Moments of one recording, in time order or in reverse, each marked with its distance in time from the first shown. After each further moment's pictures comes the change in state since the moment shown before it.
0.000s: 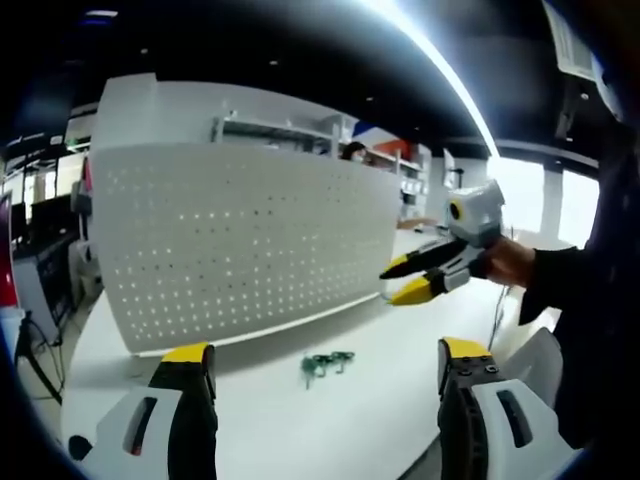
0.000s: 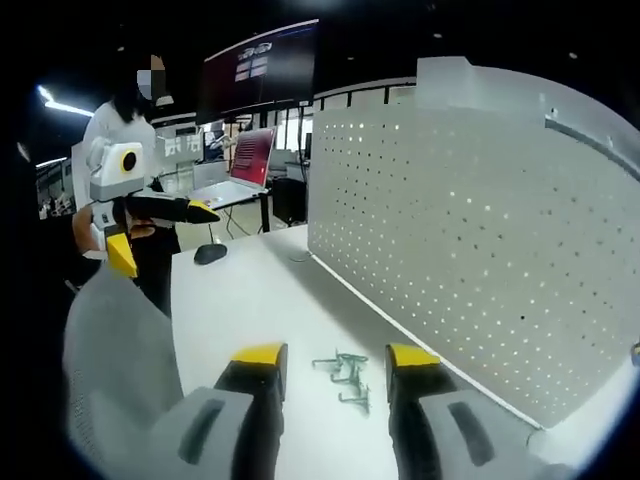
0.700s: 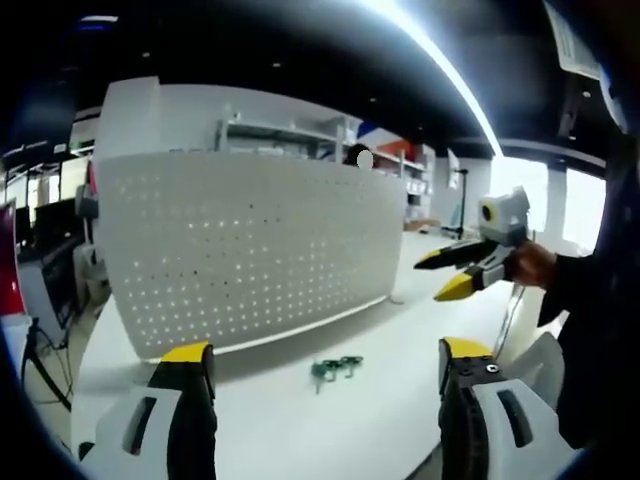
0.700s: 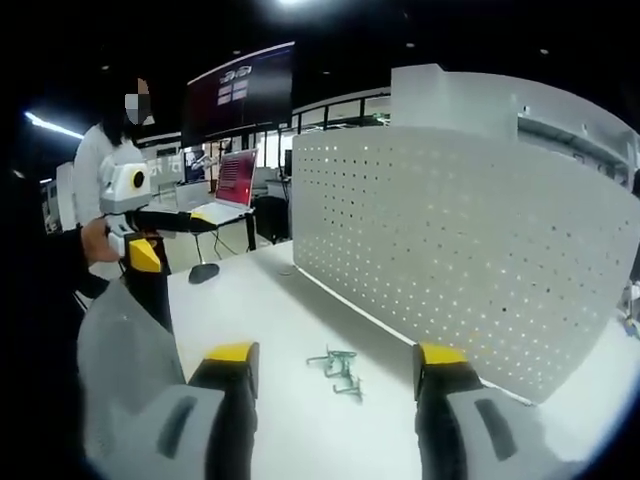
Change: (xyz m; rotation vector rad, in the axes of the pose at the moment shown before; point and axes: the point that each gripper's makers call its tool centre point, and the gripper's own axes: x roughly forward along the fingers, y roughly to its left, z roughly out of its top) left arm -0.003 0.013 0.011 0.007 -0.009 0.026; right arm -0.054 -0.008 0.004 0.082 -0.082 -0.088
